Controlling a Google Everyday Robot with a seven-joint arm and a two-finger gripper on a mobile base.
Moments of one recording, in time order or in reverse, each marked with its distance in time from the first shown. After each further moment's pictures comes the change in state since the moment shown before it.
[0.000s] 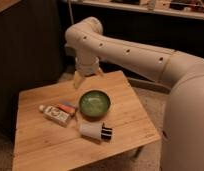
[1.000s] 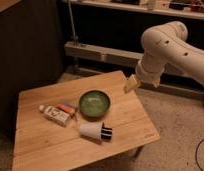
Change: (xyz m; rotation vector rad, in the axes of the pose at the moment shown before) arm -0.173 0.130 -0.043 -0.009 0.025 0.238
